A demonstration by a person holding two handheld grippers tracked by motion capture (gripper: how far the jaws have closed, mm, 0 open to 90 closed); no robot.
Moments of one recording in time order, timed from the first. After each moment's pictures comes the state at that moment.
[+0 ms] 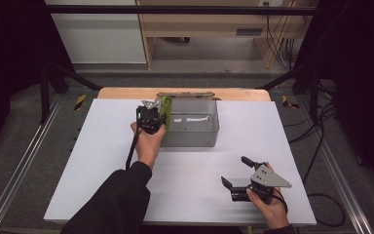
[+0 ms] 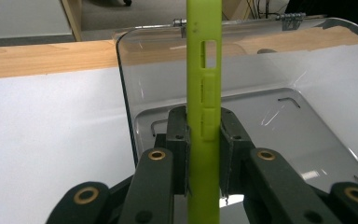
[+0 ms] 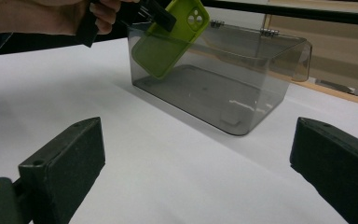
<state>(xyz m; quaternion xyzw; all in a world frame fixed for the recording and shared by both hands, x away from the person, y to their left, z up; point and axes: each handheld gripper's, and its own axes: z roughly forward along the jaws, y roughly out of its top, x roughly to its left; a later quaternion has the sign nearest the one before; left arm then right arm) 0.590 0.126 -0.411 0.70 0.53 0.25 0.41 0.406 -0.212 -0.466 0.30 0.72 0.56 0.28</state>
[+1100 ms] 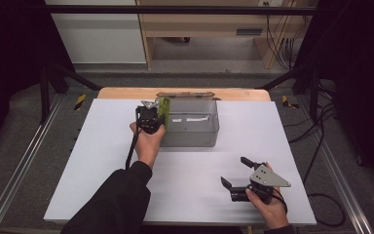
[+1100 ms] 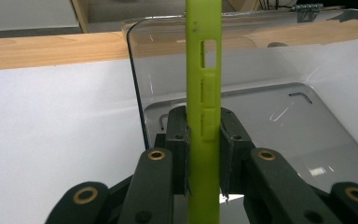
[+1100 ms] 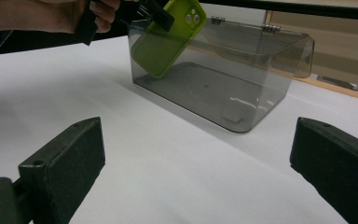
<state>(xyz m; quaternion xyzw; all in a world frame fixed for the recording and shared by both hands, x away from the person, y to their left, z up) 0.591 0.128 -0.412 0.70 0.54 0.25 0.39 0.406 -0.210 -0.467 0.31 0.72 0.56 0.27</state>
